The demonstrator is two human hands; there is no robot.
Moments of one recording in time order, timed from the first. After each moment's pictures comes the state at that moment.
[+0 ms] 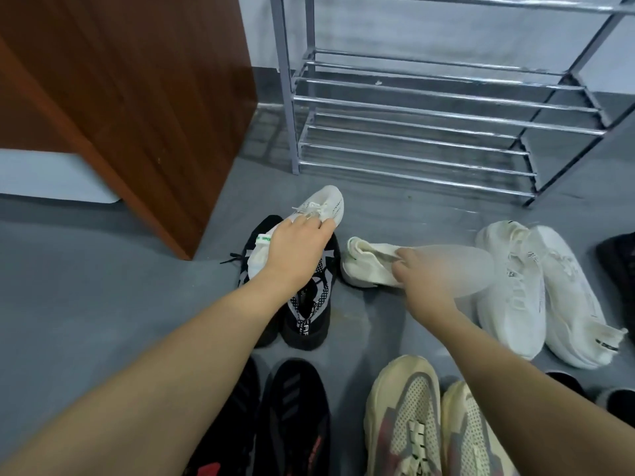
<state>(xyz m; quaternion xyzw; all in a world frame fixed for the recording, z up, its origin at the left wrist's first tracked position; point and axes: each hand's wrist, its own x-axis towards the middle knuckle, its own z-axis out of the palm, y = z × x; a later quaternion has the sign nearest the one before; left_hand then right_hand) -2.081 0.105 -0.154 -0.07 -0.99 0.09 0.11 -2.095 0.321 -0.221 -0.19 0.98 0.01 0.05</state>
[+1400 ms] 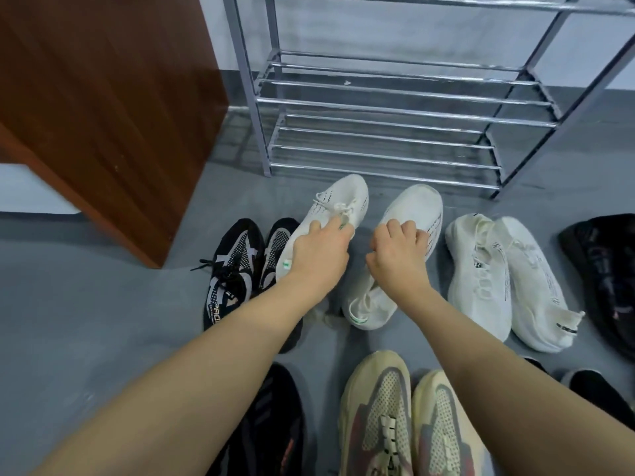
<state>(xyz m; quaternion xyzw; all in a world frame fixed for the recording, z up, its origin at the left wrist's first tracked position) -2.091 0.181 -0.159 -0.04 -1.00 -0.07 -0.01 -2.116 0.311 -0.200 -0.13 0.98 -0.06 -0.15</state>
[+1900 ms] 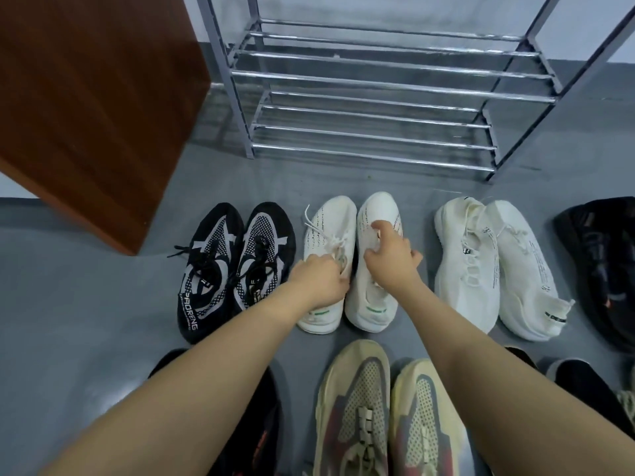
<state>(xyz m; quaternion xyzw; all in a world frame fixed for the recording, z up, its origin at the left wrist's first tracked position) -2.083 0.205 -0.213 -0.06 -0.97 -0.10 -0.23 -2.118 0.337 -0.224 0.04 0.95 -0.30 0.10</state>
